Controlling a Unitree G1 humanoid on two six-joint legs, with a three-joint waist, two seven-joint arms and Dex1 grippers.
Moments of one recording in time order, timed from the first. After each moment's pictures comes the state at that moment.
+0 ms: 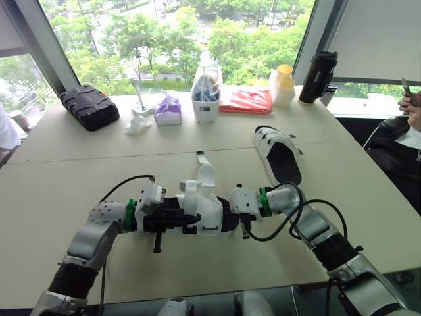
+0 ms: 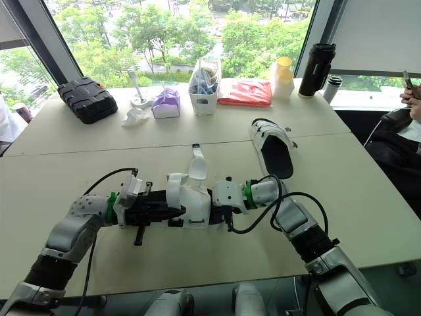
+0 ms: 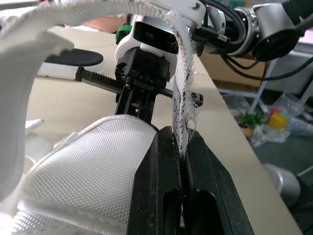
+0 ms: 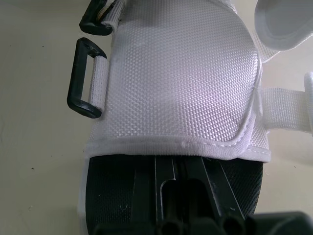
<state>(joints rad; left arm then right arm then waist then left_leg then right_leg) -0.26 0.56 -0.10 -0.03 -0.50 0.12 -1.34 -0.54 -0.50 0.41 0.13 -0.02 -0.05 1.15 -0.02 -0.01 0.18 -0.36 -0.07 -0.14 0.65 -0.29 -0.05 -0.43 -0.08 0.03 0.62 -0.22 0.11</state>
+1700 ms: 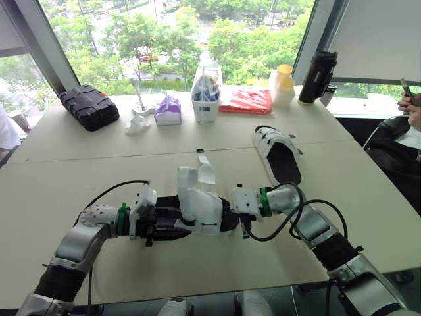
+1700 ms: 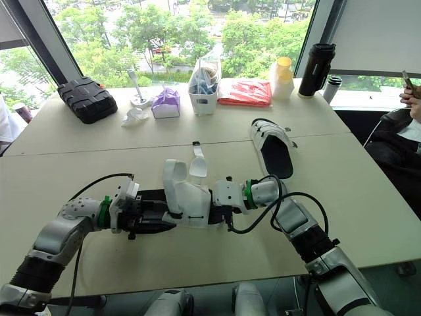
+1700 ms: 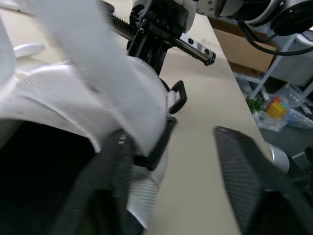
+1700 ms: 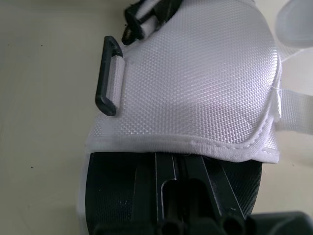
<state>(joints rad) -0.24 0.65 -0.10 -0.02 -0.53 0.30 -1.31 -0.54 -0.50 0.40 0.14 -0.02 -0.05 1.14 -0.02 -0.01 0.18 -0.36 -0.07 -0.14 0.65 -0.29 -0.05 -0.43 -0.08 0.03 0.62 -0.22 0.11</state>
